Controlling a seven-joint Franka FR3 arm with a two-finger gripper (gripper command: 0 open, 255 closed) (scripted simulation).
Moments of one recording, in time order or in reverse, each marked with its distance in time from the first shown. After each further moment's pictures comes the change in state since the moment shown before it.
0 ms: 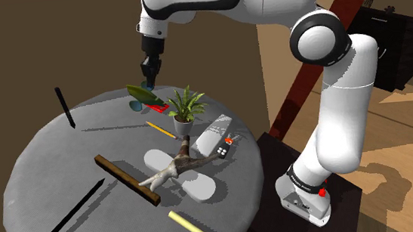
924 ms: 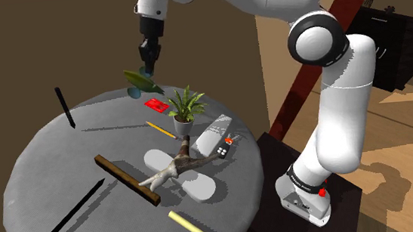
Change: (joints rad) arm -0.001 0.014 0.001 0.168 -0.006 -0.150 0.038
